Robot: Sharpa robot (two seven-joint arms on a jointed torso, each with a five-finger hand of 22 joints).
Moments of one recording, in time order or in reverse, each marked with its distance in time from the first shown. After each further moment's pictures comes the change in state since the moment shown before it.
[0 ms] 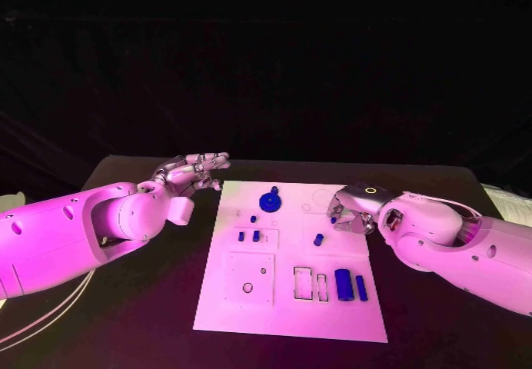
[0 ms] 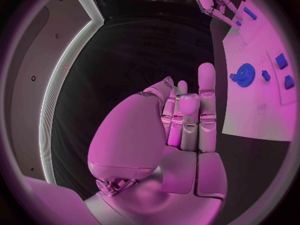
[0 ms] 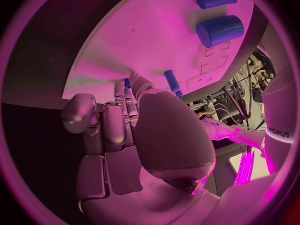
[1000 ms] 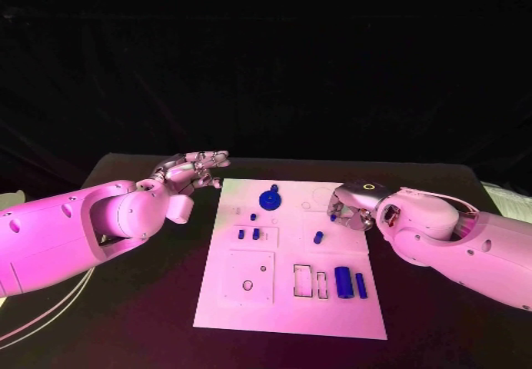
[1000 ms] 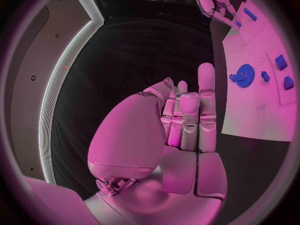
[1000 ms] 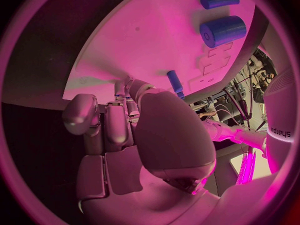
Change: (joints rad) left arm 0.000 -0.004 0.000 0.004 0.001 0.000 -0.005; left_hand -0.010 0.003 0.014 -0.003 0.000 -0.007 0.007 0.000 -0.001 -0.022 0.007 0.012 0.001 -0.011 0.004 -0.005 -0.017 0.000 -0.004 0.004 -0.013 -0.006; right arm -0.001 0.017 0.007 -0.023 0.001 0.022 0.004; right_hand -0.022 -0.005 0.178 -0.044 -0.032 0.050 -0.014 0.000 0.005 0.047 -0.014 -0.022 -0.079 0.000 -0.021 -0.001 -0.006 0.000 0.012 -0.020 -0.004 0.003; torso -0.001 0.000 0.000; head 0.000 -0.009
